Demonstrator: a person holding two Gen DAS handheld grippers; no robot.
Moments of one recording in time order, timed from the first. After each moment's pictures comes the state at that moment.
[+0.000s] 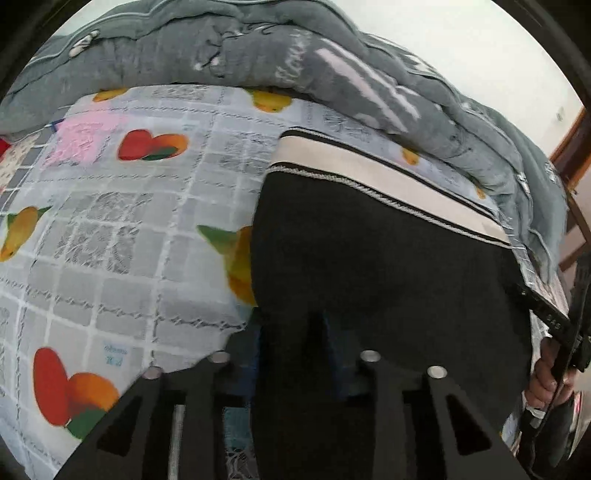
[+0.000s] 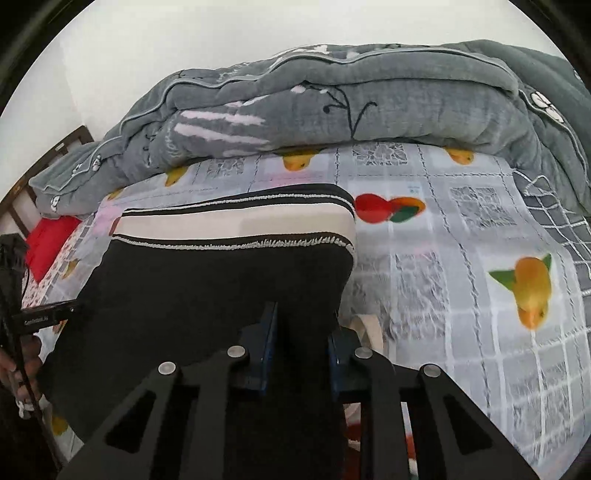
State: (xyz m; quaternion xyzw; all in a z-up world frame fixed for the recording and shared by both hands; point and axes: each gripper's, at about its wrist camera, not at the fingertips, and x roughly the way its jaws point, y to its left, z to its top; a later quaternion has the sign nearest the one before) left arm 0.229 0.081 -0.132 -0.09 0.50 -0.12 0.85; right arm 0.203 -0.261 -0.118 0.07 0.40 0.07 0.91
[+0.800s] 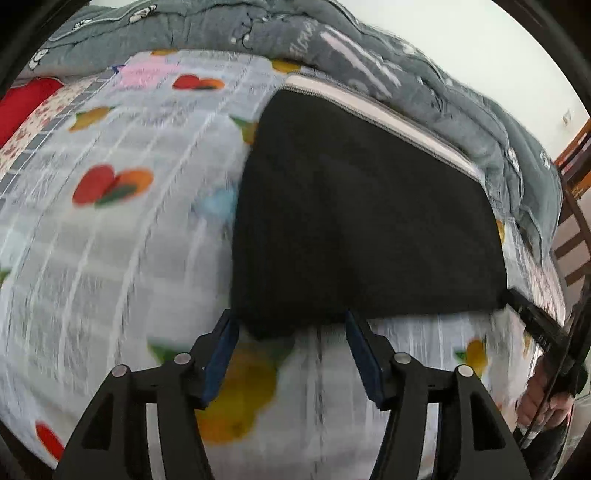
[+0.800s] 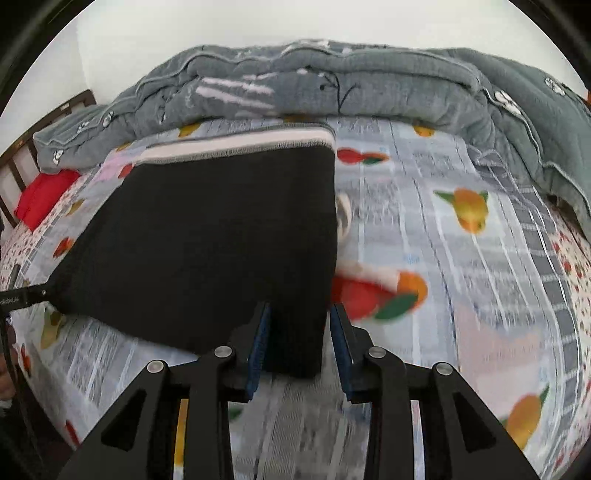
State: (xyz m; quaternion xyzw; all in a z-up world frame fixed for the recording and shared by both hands) left arm 0.081 0.077 -0.125 -0.12 0.53 -0.09 0.84; right arm 0.063 -0.254 -0.116 0.00 0.43 0.02 0.90
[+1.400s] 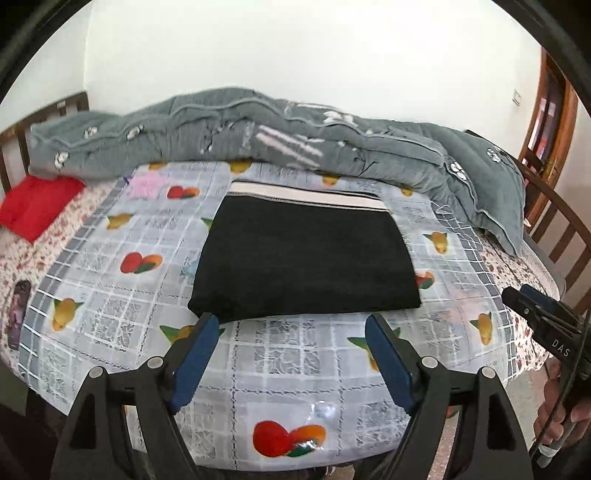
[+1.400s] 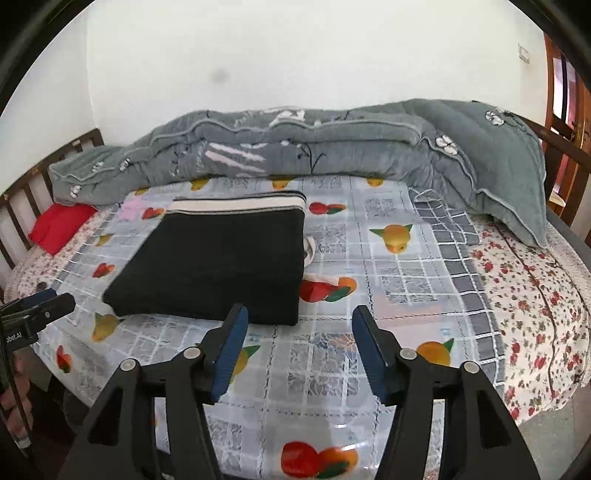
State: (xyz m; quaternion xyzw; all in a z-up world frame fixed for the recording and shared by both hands) left arm -0.037 0.000 0.010 -0.04 0.38 -0.08 0.92; right arm -0.062 -0.272 -0.002 0.02 0.35 0.01 0.94
